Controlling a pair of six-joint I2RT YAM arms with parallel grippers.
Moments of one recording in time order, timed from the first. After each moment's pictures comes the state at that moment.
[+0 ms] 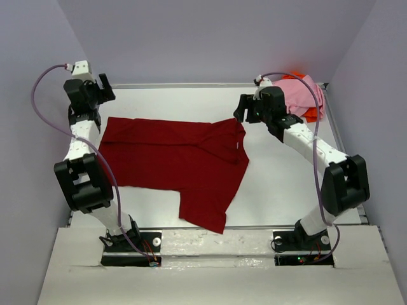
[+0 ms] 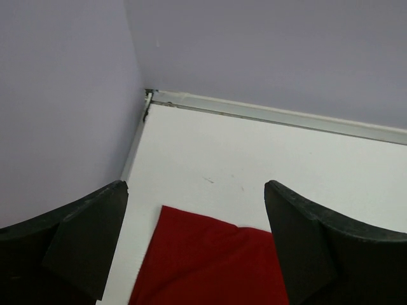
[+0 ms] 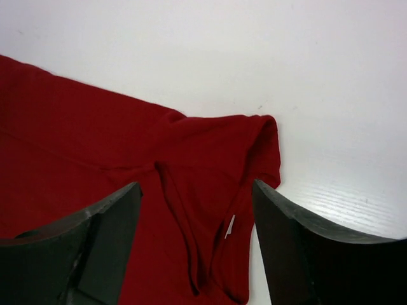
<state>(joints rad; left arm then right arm) 0.34 1.66 1.29 0.21 0.19 -0.05 0.37 1.56 1.24 -0.08 -0.10 0.27</state>
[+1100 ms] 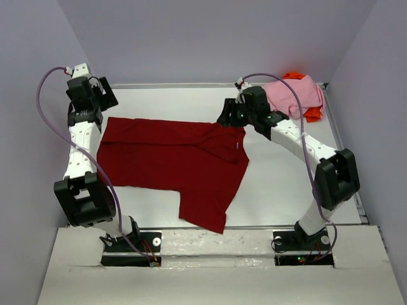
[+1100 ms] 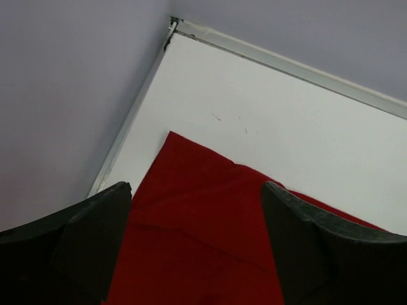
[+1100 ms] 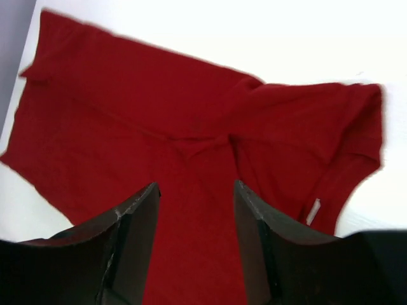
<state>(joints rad) 0.25 1.50 1.38 -0.26 -0.04 -0.15 0.48 1.66 1.39 -0.25 -0.16 0.42</state>
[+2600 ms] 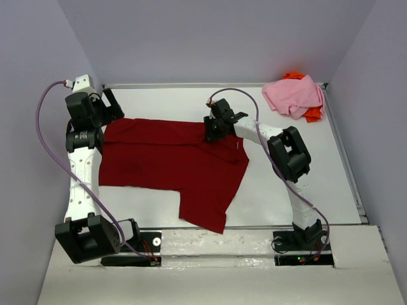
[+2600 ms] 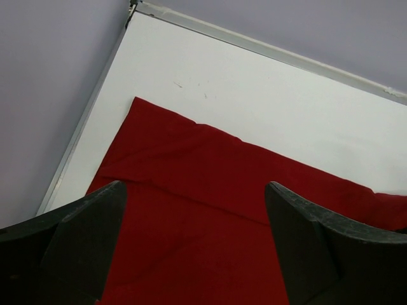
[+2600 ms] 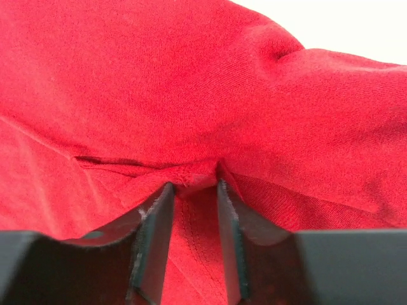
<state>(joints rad) 0.22 1.20 1.18 -0.35 0.06 -0.19 0.59 2.22 1.71 -0.36 -0.11 0.34</state>
